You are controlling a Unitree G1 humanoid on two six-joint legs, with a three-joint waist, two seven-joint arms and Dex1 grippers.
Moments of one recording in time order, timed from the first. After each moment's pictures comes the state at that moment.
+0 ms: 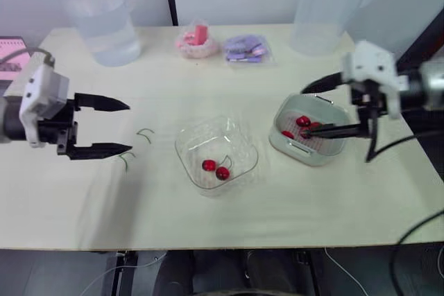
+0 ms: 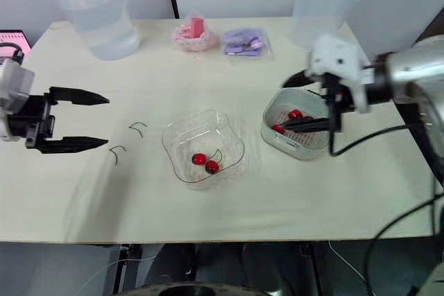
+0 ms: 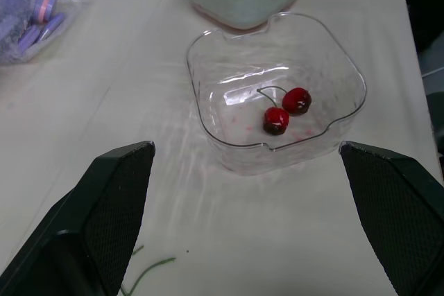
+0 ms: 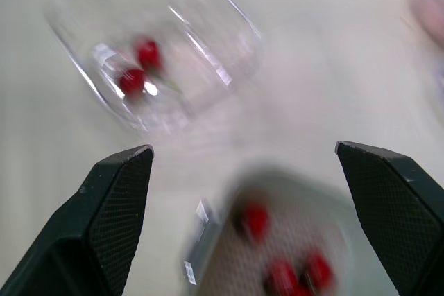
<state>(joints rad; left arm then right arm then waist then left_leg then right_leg) -0.36 1.12 0.28 -0.10 -0.62 0.41 -1.45 -0.92 -1.05 0.20 -0.29 0.46 0.82 1.32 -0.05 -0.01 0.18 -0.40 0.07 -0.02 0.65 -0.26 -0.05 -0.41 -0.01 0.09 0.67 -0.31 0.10</state>
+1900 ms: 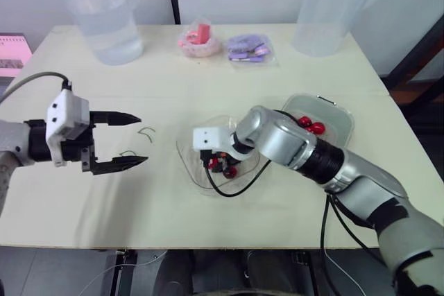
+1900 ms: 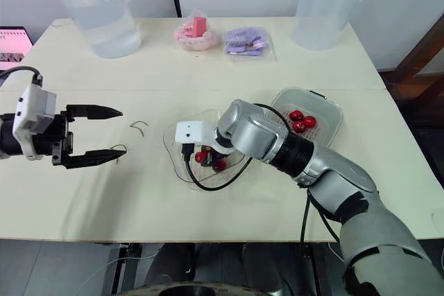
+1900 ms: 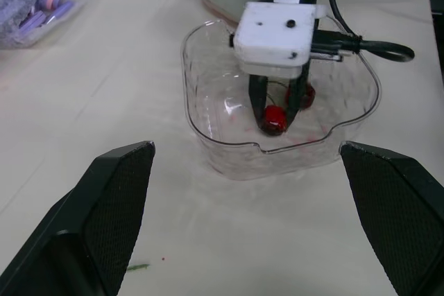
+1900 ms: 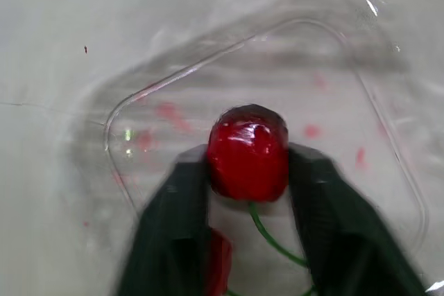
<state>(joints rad) -0.19 1.02 0.33 -0.28 -0.62 0.42 -1.28 -1.10 -0.44 0.90 0.03 0.02 0.91 1.10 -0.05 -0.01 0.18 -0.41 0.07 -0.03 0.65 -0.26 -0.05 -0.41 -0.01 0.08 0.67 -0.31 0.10</state>
